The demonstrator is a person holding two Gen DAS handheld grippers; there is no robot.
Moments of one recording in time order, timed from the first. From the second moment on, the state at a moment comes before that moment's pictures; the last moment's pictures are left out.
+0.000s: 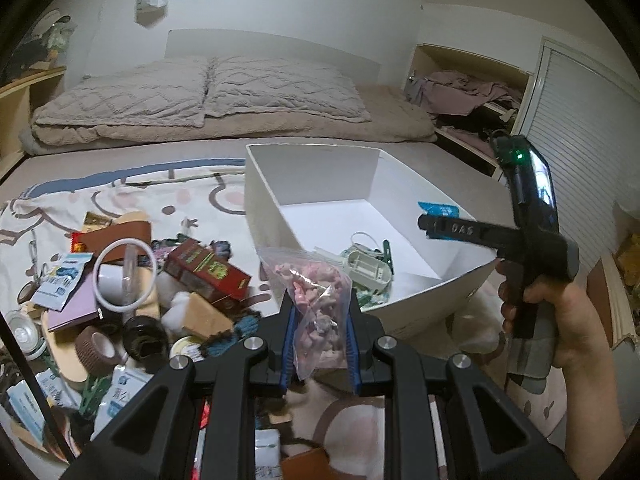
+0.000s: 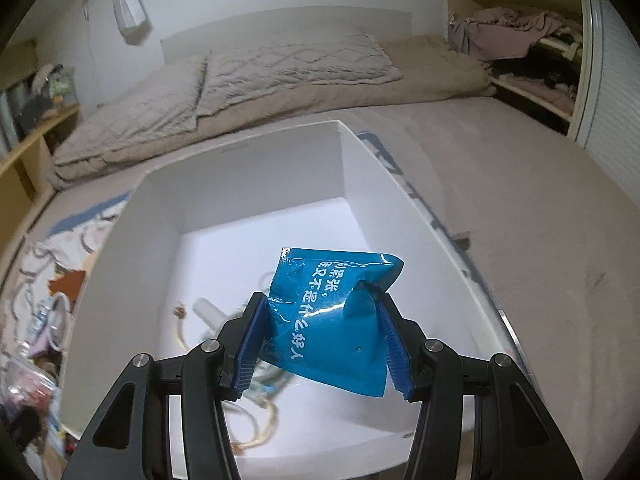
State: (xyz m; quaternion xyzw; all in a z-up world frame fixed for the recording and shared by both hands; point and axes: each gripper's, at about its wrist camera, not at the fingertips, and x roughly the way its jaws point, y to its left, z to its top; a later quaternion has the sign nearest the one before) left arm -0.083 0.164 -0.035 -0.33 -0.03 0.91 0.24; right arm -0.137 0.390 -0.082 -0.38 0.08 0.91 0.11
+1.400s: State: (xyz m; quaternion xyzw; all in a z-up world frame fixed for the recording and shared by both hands) left arm -0.118 0.220 -0.033 -0.34 -0.02 0.91 0.25; right arm -0.122 0.396 -0.086 -0.36 0.07 0.92 0.12
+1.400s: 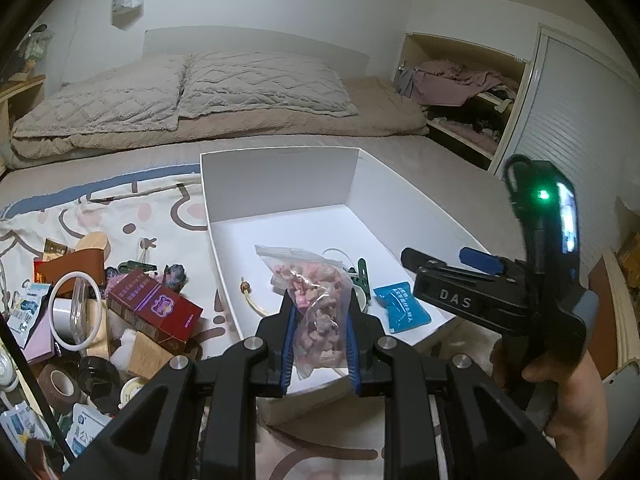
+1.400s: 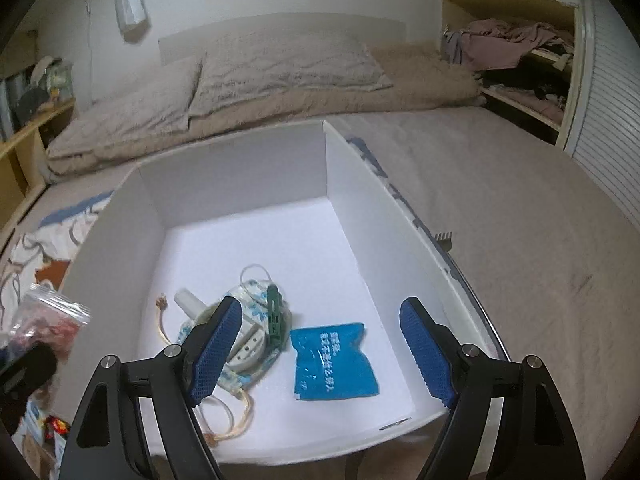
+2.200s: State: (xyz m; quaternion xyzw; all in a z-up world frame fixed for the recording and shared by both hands) left arm -0.153 0.249 -0.059 -0.38 0.01 0.90 0.23; right arm -0.099 0.403 -0.075 -0.29 0.11 0.94 0.13
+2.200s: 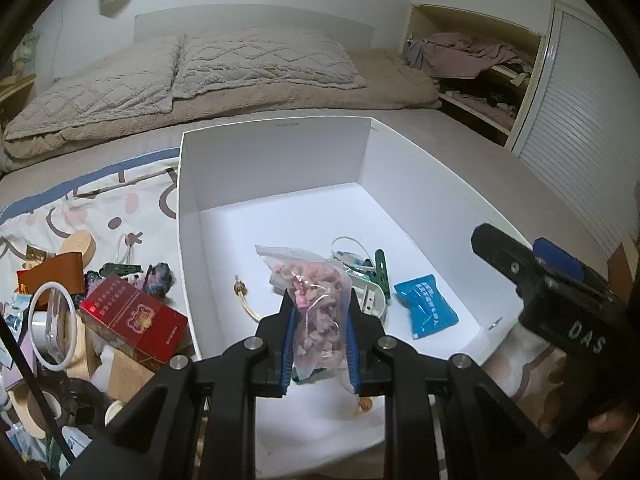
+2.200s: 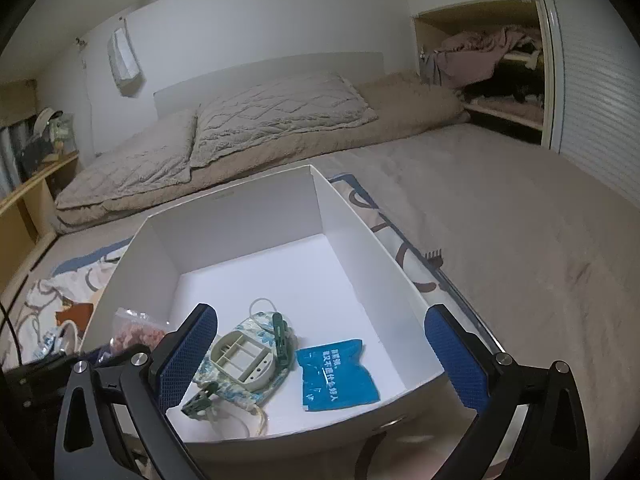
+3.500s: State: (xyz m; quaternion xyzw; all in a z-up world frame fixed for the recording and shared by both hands) left arm -0.128 0.191 -0.018 -0.32 -0.01 0.93 0.19; right arm -0.068 0.377 -0.052 -0.21 0.12 0.97 0.10
